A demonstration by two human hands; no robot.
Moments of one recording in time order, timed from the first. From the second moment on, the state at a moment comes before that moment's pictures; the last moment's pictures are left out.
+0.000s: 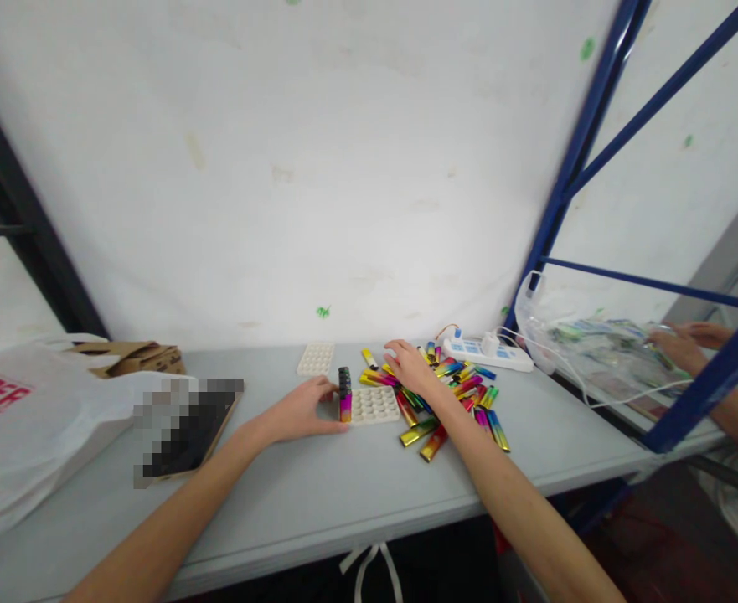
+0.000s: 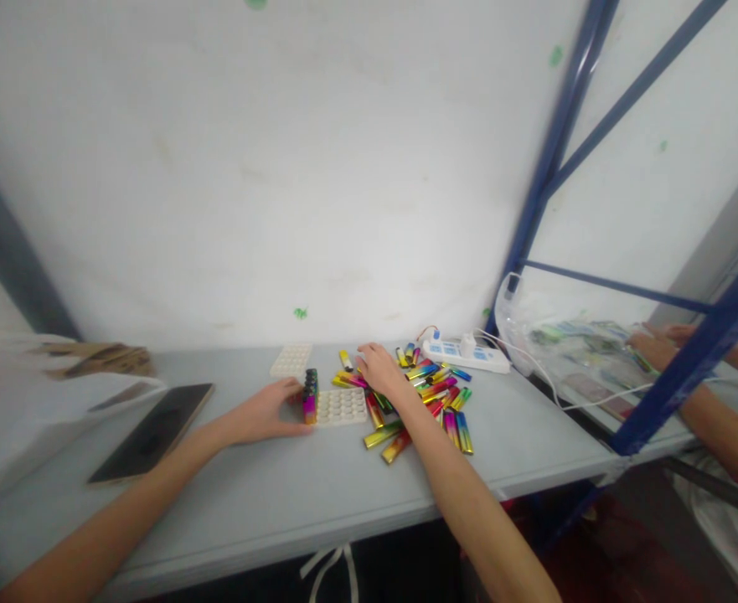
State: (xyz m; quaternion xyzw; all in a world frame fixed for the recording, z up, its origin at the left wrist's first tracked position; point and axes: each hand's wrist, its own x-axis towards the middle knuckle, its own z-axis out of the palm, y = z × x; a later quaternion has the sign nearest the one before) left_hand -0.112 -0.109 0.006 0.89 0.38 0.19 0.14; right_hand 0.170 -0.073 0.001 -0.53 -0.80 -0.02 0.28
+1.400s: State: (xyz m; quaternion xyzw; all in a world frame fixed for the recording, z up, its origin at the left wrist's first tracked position) left_hand -0.116 -0.107 -0.001 0.86 0.42 0.22 0.19; right_hand 0.109 -0.097 0.018 -0.35 -0.49 0.61 0.52
